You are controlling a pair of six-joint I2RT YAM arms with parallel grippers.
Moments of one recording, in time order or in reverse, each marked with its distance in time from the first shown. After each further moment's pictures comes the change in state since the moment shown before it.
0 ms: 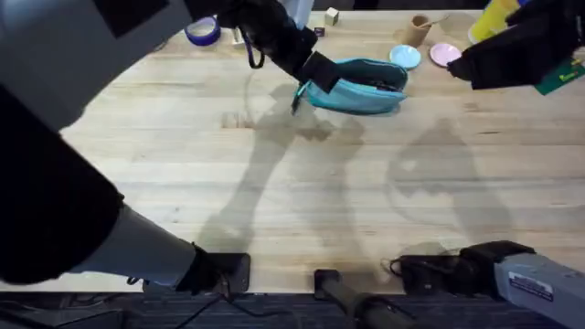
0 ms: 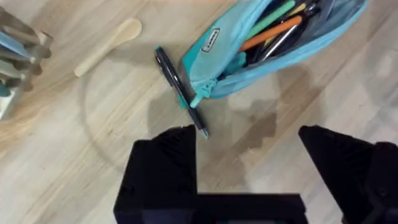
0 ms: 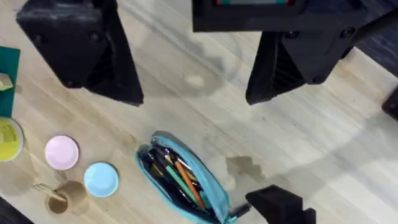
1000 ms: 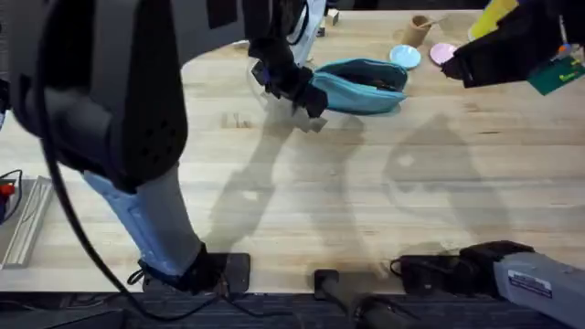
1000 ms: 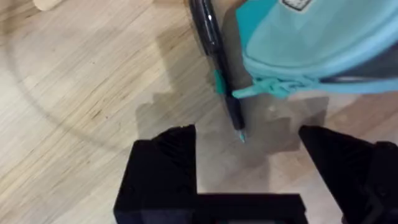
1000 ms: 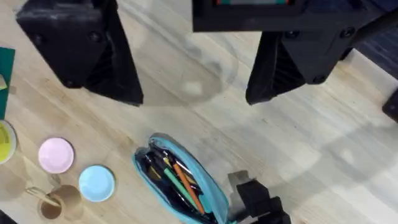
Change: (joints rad) left arm -0.001 0.274 0.000 0.019 -0.128 -0.095; right arm 0.000 0.035 -0.001 0.000 0.000 0.000
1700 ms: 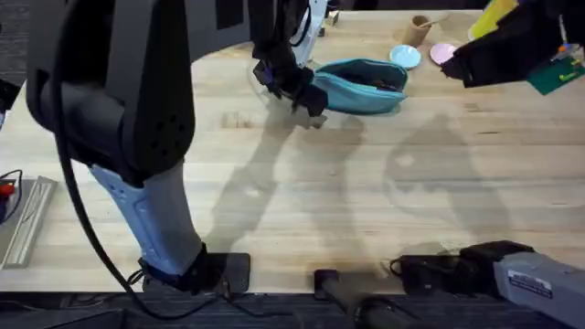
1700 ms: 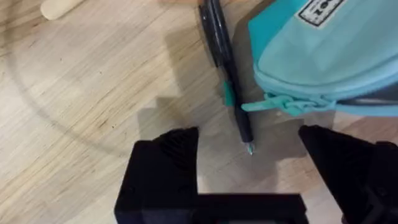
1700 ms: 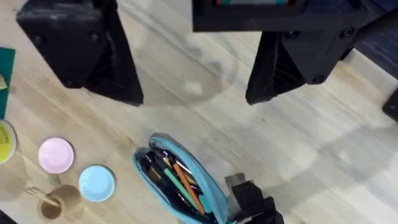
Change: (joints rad) left arm -0.002 0.035 0.011 0.035 -0.026 -0.014; right arm 0.000 0.000 0.000 0.001 0.000 0.000
